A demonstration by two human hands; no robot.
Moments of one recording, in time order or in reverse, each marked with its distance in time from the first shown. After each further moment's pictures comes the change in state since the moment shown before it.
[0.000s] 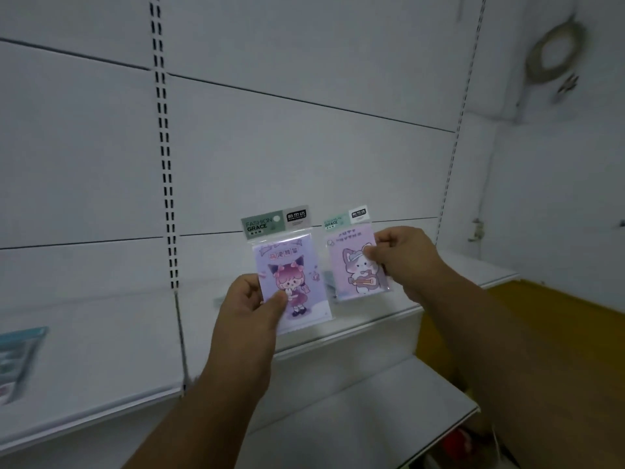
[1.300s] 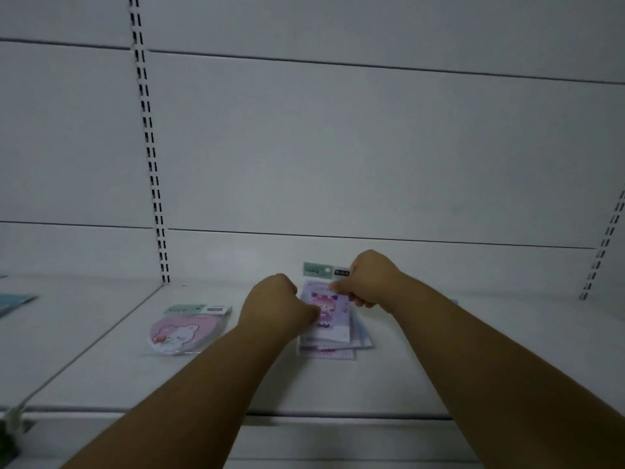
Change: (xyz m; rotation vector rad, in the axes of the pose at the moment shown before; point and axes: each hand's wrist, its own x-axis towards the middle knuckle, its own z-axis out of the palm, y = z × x) left_hand 0.167 -0.099 0.145 1.252 0.359 -0.172; right_hand 0.228 0.121 0.067 -0.432 -0.668 -0.196
